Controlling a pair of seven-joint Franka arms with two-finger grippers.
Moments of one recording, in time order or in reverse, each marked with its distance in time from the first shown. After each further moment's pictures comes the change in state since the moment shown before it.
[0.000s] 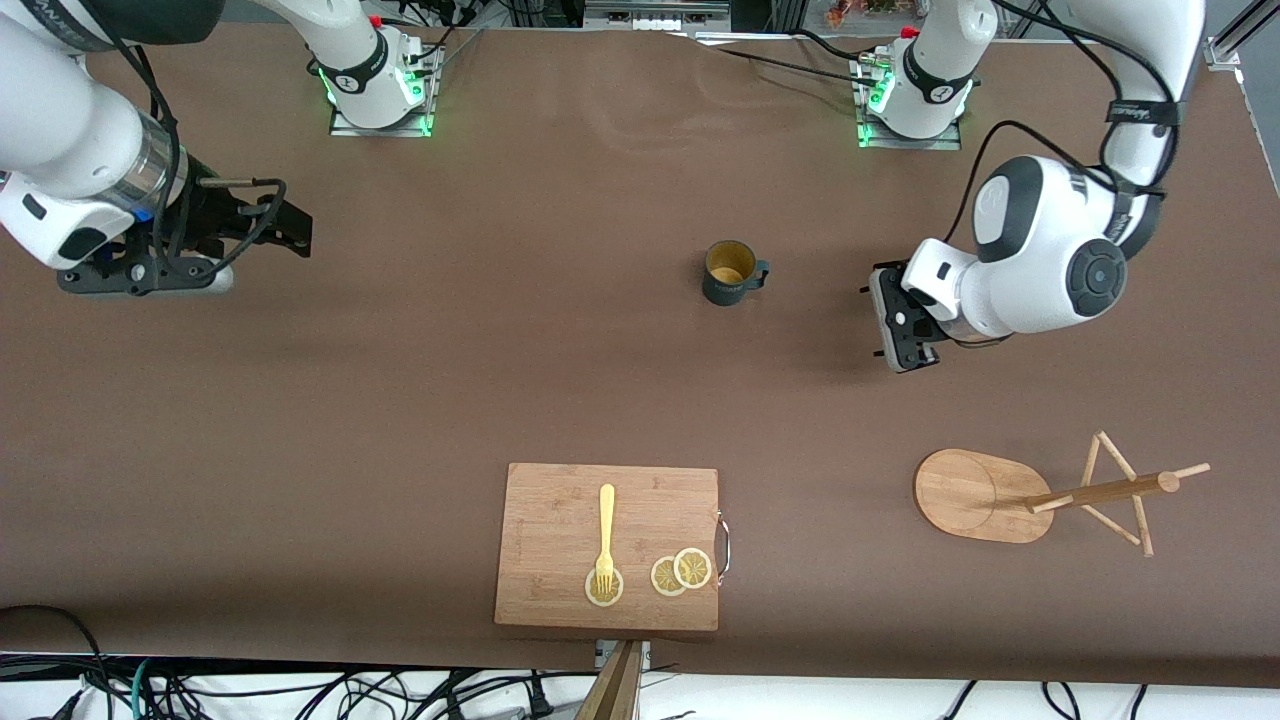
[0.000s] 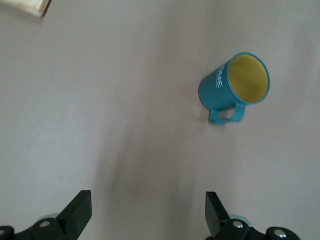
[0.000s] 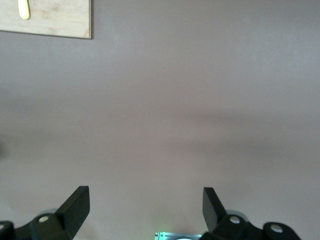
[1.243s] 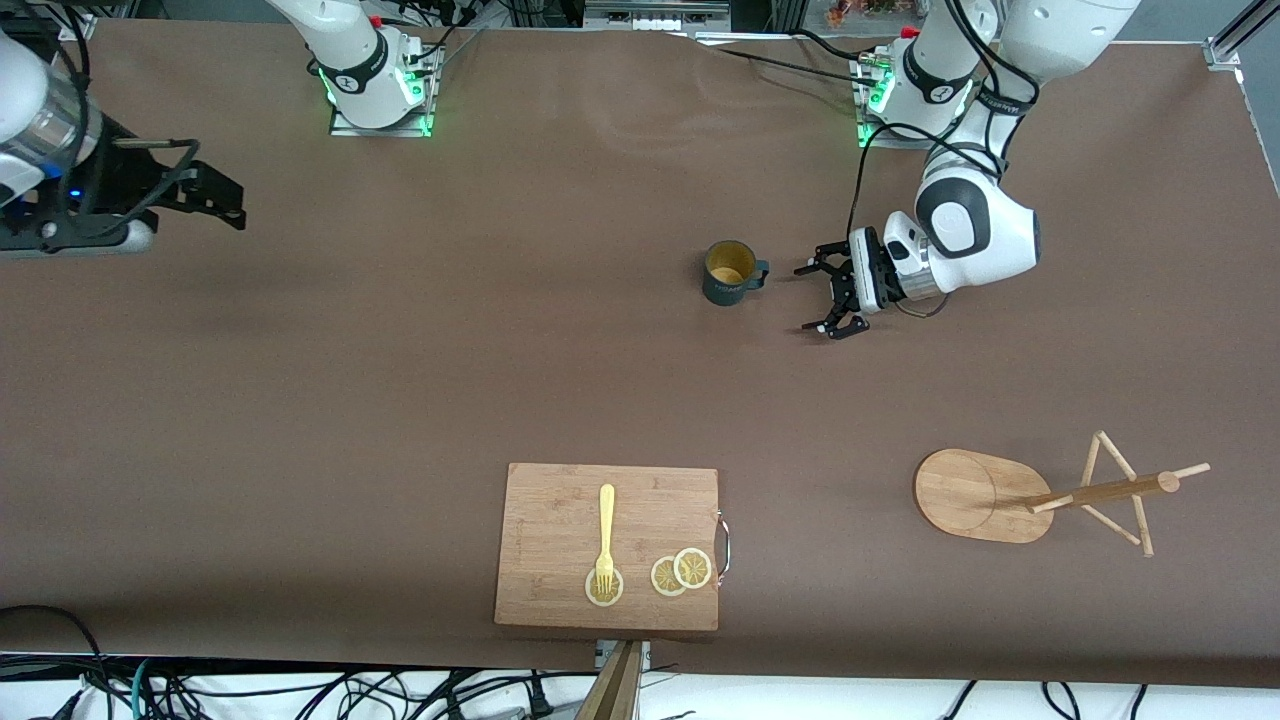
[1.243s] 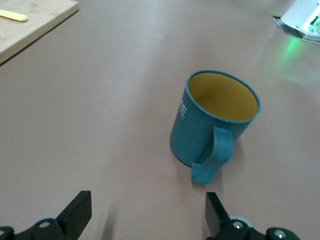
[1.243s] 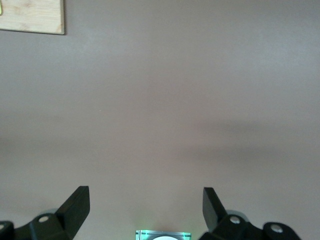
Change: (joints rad) left arm 0.022 0.077 -0.060 -0.360 -1.008 0.245 1.013; right arm -0.408 -0.131 0.292 -0.147 -0.041 0.050 -0.097
